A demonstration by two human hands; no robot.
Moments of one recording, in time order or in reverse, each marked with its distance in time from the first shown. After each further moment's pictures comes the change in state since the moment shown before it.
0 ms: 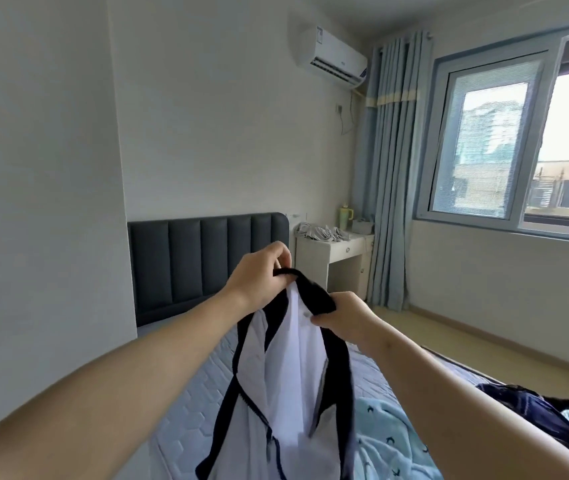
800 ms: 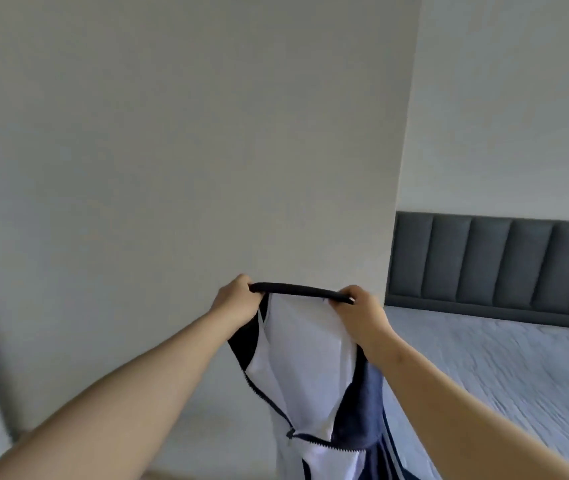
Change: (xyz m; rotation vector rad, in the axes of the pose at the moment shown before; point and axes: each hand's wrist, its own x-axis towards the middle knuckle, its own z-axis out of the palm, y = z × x) left_hand -0.249 -0.052 -0.164 0.338 0.546 -1.156; right_hand -0.071 -0.134 0.190 0.373 -0.511 -0.440
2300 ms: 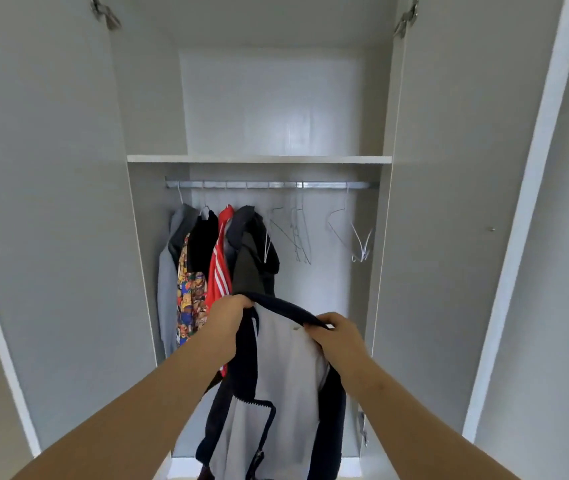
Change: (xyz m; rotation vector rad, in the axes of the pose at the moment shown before) left_hand -0.241 -0.529 -0.663 -0.557 1.323 -0.867; right_hand -0.366 -0.435 0.774 0.429 -1.429 -0.324
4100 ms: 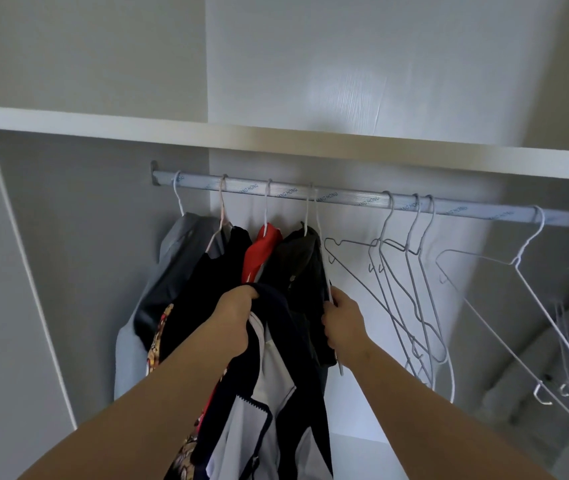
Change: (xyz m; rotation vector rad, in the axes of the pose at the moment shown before) left_hand 0.525 0.127 0.017 -0.193 0.107 -0.125; right_hand 0.559 -0.028 0.220 -0.055 -0.117 -0.059
